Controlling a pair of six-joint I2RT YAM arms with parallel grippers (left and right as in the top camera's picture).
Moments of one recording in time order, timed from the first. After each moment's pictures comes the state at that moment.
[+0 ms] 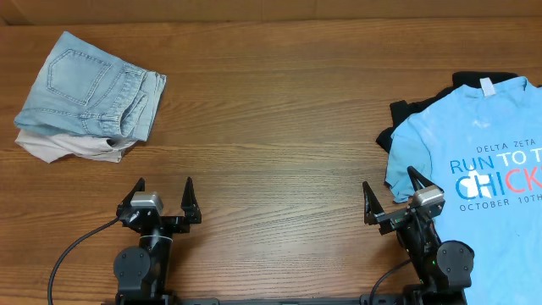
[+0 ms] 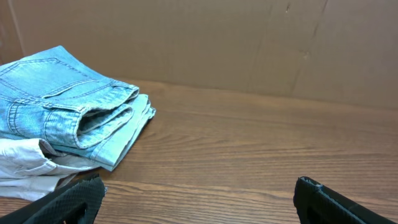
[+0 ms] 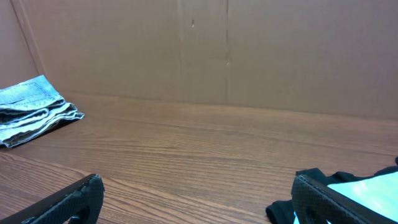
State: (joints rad) left arm 0.01 0.02 0.01 -0.07 0.05 -0.15; right arm 0.08 0.01 0.02 -0.01 -0.25 0.04
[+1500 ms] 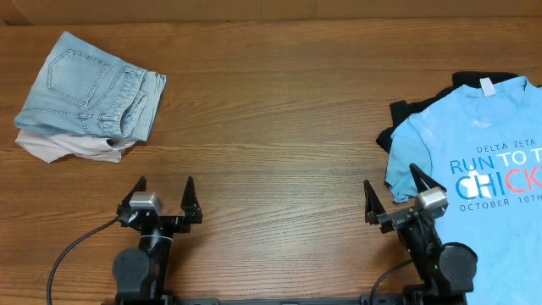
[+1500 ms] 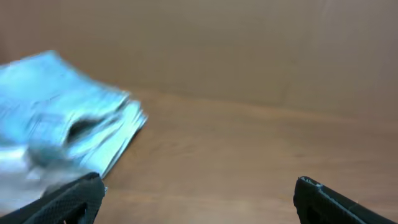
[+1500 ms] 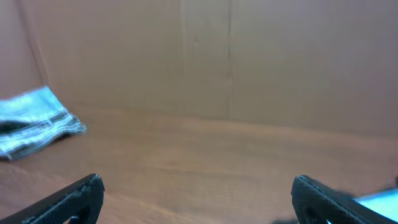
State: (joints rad) left arm 0.01 0.02 0.01 -0.03 0.08 -0.18; right arm 0.08 0.01 0.02 0.07 -0.27 0.04
